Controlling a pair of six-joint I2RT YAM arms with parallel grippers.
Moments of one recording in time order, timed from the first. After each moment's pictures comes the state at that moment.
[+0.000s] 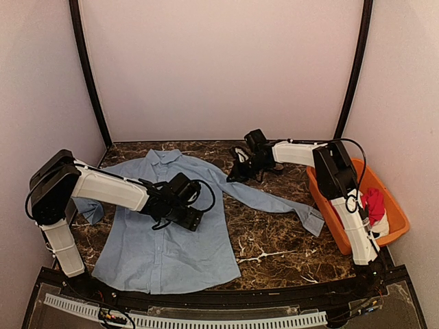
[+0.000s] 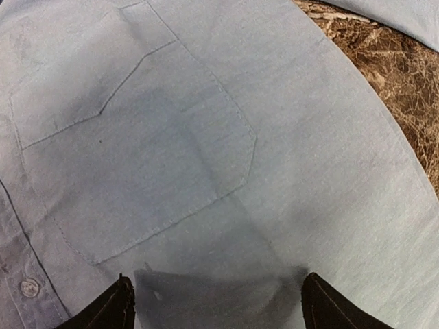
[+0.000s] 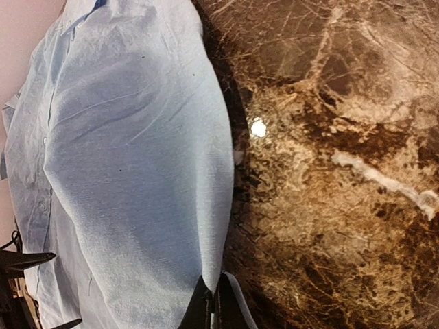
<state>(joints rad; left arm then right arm) -0.86 1.79 0.99 -0.25 -0.26 -0.32 0.54 2.49 2.00 -0.49 -0.56 0.31</state>
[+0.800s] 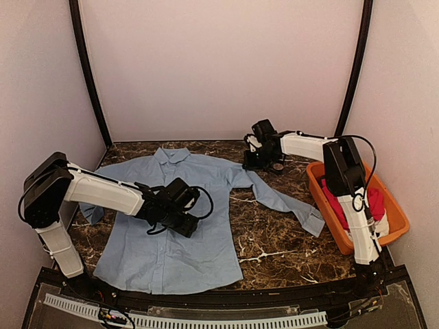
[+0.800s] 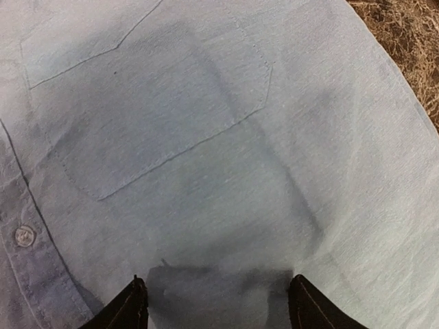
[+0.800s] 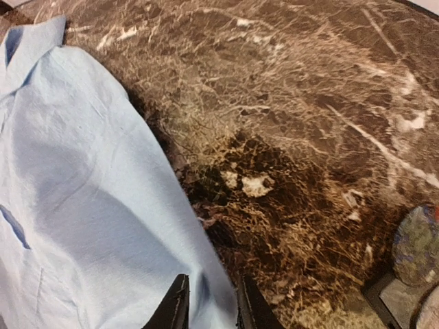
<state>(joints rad) -0.89 1.75 0.94 -0.28 -0.21 -0.32 0.50 2.42 2.00 -0.51 -0.17 0.25</state>
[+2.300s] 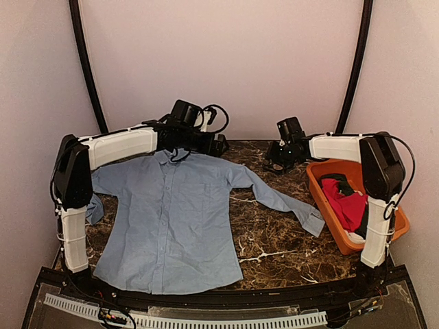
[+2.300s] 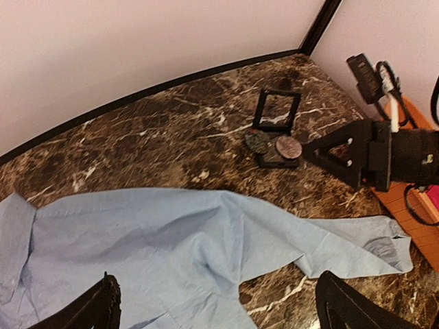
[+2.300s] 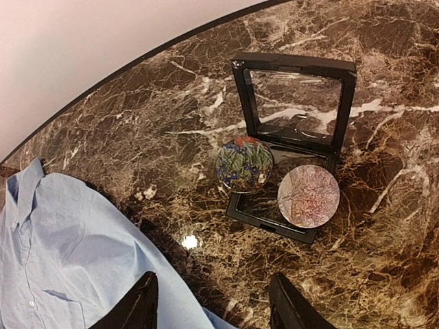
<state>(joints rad) -0.64 2.02 1.75 -0.34 0.06 -0.20 0.44 1.99 1.47 -0.25 0.08 0.69</state>
